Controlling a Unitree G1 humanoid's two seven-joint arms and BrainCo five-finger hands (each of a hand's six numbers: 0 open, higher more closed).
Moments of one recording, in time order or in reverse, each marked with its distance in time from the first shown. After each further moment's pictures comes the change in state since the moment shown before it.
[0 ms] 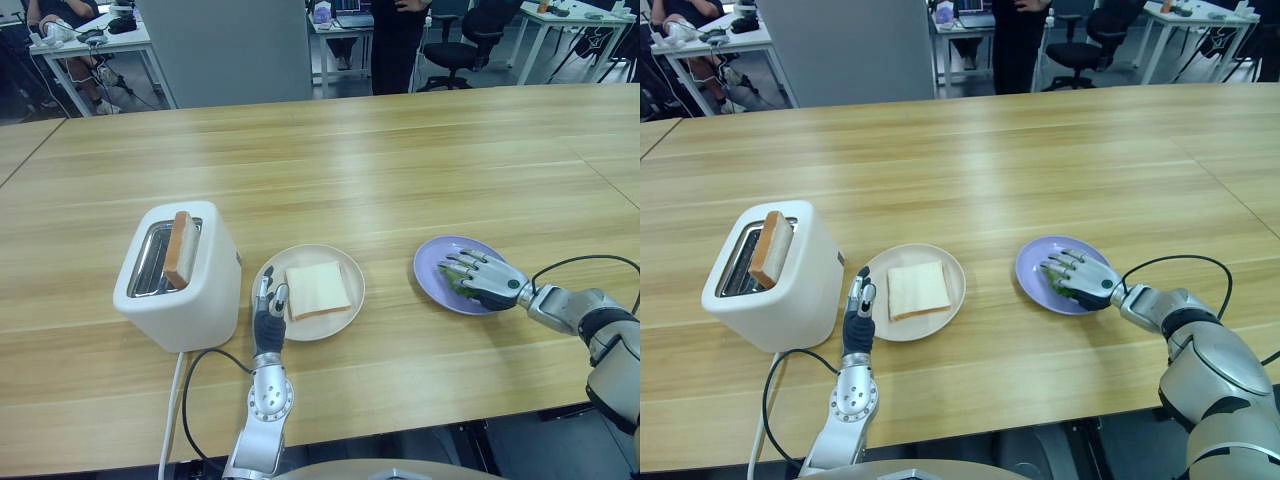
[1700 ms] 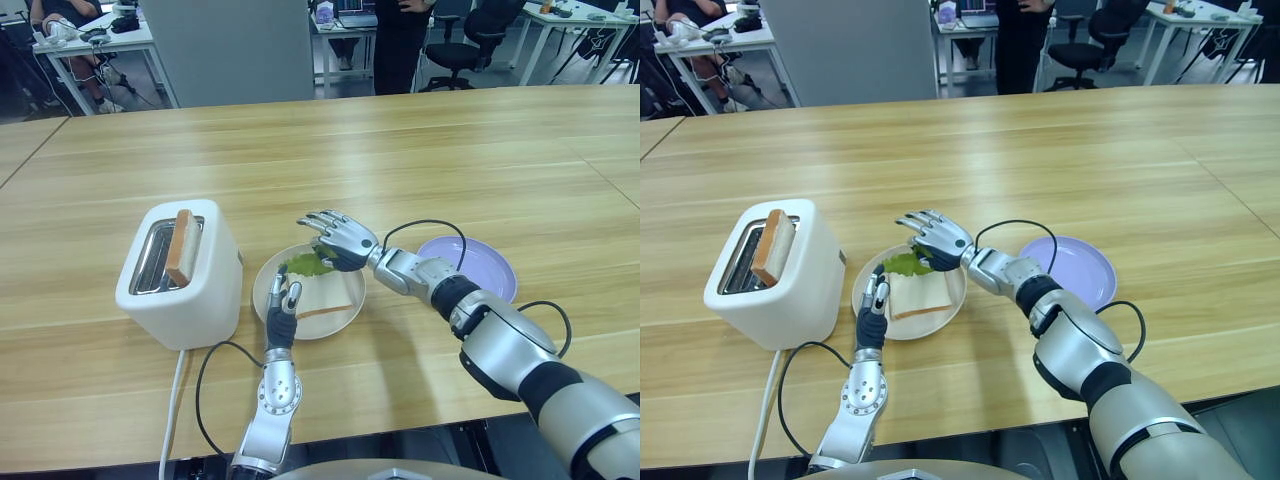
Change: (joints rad) left arm -0.056 -0.003 -0.026 0.088 -0.009 -0.037 -0.011; right arm -0.203 0.616 -0.140 -0.057 0.258 0.060 0.319
